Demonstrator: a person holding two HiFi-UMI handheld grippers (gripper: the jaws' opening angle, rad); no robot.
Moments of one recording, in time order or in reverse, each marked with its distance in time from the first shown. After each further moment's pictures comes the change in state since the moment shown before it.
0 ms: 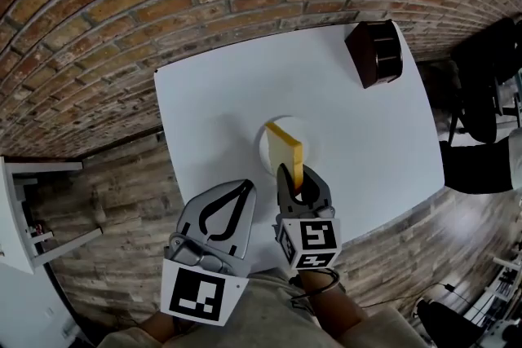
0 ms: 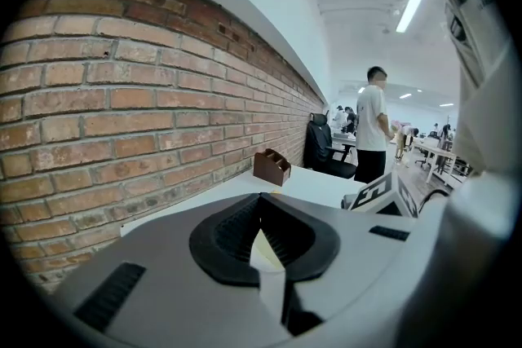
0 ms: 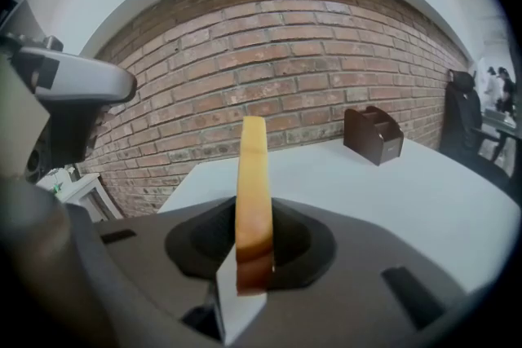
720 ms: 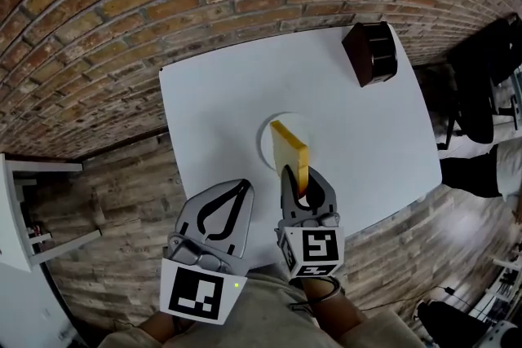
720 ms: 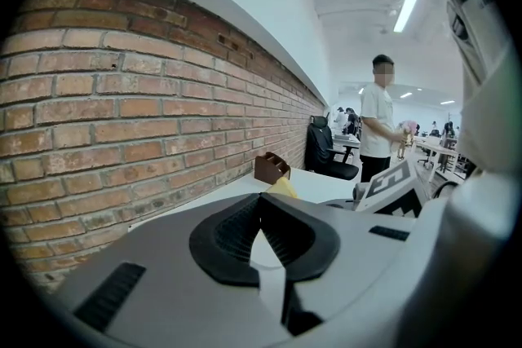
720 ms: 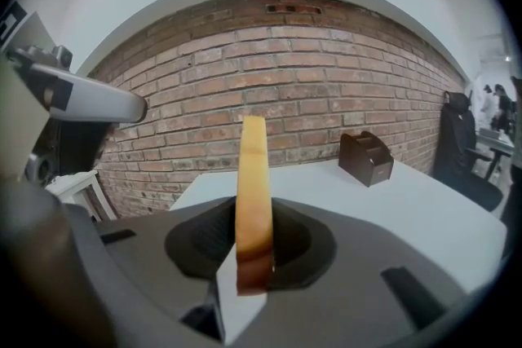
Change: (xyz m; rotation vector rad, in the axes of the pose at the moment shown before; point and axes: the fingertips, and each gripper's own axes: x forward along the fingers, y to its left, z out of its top) left arm -0.025 -0.007 0.001 0.015 -0.028 0.021; right arm -0.036 0.011 0.021 -0.066 -0.095 -0.039
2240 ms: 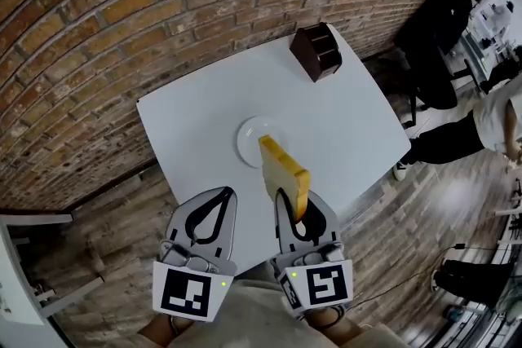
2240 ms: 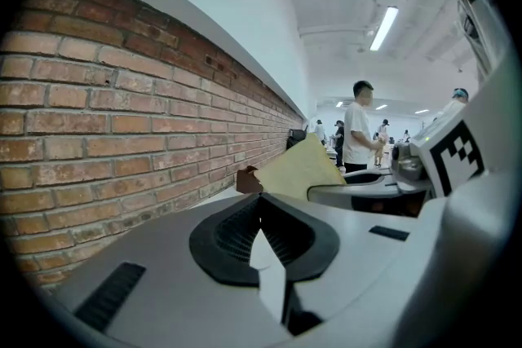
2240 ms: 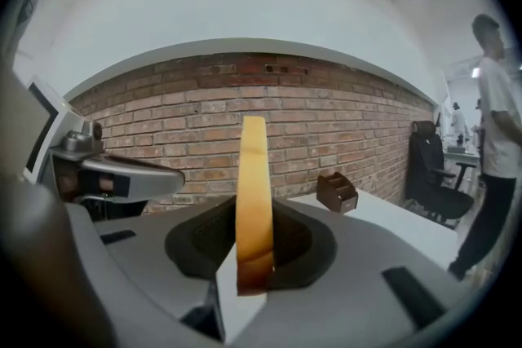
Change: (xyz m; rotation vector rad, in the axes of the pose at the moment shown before) left arm -0.054 -0.012 0.016 0.005 -0.100 -0.141; right arm -0.120 0.045 0.075 0.004 -0.201 -0.159
